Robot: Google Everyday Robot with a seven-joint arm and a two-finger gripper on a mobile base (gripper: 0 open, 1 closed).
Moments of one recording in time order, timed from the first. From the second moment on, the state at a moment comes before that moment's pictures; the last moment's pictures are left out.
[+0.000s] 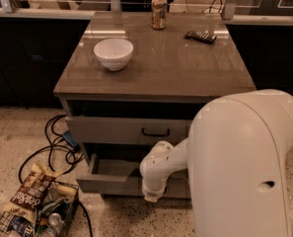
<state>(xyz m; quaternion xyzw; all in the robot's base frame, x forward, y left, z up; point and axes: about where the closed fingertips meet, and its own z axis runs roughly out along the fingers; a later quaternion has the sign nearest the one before) 0.462 -0.025 0.391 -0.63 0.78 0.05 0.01</state>
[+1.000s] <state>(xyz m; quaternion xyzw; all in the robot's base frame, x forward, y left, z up) 0.424 -0.031 0.392 -0.62 0.79 0.03 0.01</state>
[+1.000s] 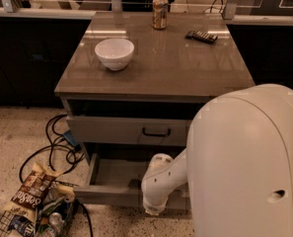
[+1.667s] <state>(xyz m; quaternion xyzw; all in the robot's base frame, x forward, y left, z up) 0.423 -0.031 0.392 -0.62 0.79 0.03 0.01</state>
